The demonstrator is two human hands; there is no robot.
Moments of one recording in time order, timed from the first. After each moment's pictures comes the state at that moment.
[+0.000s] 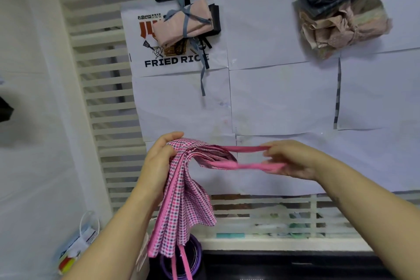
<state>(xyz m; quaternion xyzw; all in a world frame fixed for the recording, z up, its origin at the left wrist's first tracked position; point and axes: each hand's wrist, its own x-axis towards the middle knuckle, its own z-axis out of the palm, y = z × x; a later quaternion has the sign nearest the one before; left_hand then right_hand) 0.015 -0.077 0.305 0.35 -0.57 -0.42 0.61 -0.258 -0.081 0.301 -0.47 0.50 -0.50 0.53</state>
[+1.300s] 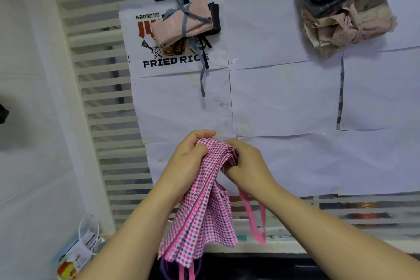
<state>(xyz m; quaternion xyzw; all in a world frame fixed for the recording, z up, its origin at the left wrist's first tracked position) -0.020 -0.068 0.316 0.35 -0.67 -0.40 0.51 -0.163 -0.077 0.284 -0.70 0.49 -0.51 0.07</state>
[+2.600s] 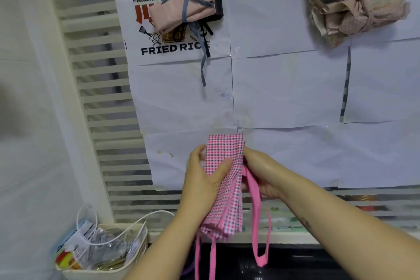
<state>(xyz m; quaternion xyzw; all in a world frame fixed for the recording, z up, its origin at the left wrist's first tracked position) -0.039 -0.088 0.251 0.43 -0.66 -0.32 0.53 -0.177 -0.088 0.277 -0.50 0.40 -0.49 0.59</state>
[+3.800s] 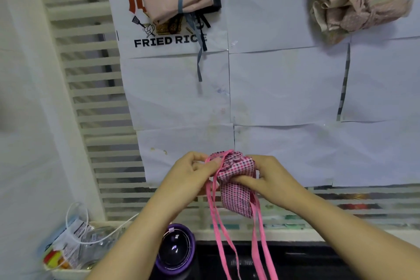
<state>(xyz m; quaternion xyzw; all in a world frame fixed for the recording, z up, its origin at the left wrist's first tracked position) -0.018 -0.074 0.277 0.45 -0.66 -0.43 0.42 -0.211 -0.074 0.251 -0.77 0.44 -0.43 0.14</state>
